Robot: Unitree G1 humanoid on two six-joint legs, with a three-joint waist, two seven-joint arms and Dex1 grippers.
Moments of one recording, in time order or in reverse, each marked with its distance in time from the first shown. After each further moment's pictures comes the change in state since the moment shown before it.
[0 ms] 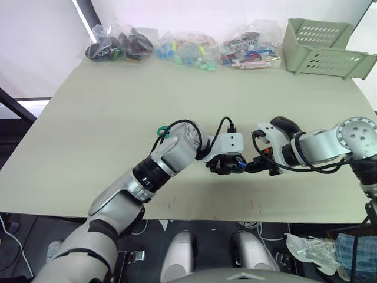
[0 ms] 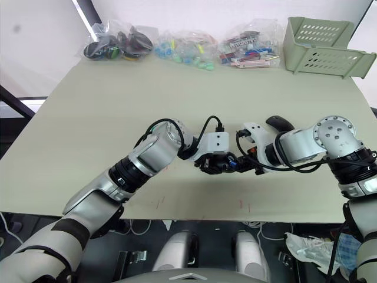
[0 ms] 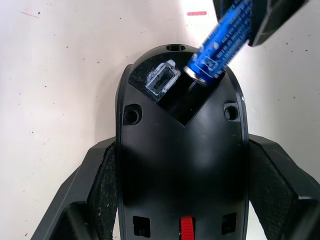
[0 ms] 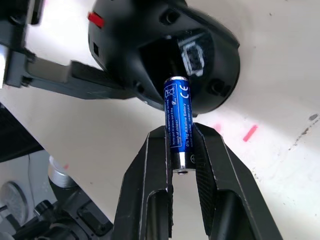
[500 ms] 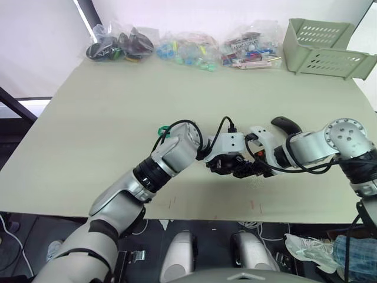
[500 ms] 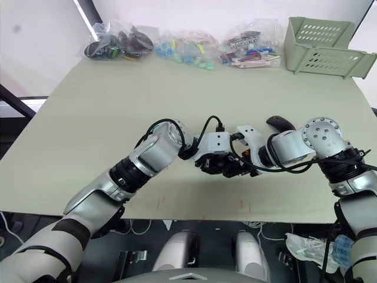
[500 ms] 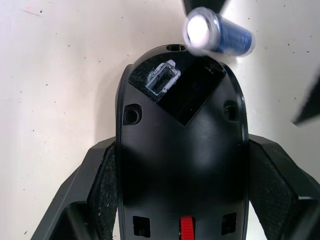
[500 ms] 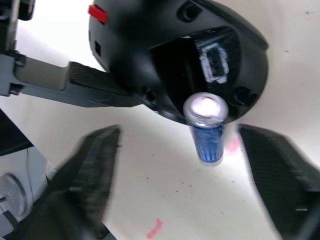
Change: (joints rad) left arm 0.002 -0.006 0.001 -0.006 0.000 0.016 0.008; right arm -0.022 0.032 0.028 0.025 -0.049 0.009 0.007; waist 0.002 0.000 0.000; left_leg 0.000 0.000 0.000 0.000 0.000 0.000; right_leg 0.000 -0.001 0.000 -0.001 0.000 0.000
